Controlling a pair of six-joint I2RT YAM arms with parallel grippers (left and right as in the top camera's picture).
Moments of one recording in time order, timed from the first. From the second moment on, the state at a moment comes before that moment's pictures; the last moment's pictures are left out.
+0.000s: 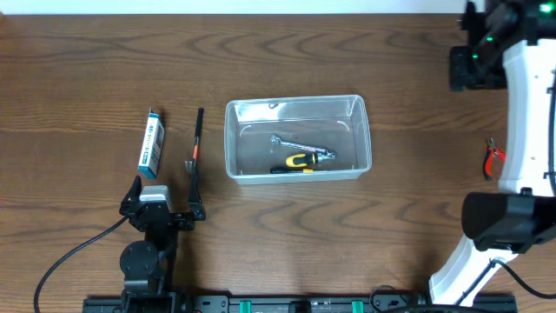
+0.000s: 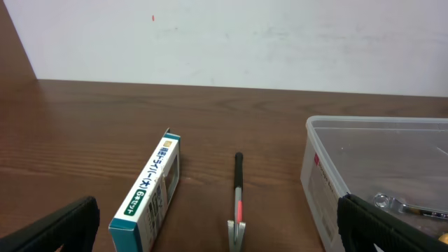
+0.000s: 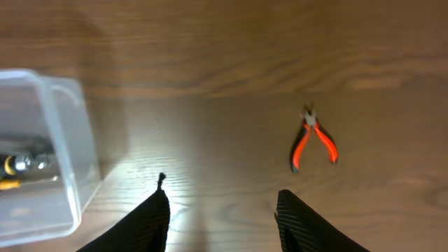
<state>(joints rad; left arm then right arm) -0.01 0.01 0.03 -0.13 -0.01 -0.04 -0.08 1.98 2.27 -1.61 0.11 -0.03</state>
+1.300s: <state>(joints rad) -0.01 0.01 0.03 -0.13 -0.01 -0.04 -0.47 1.99 1.49 -1.04 0.00 -0.14</state>
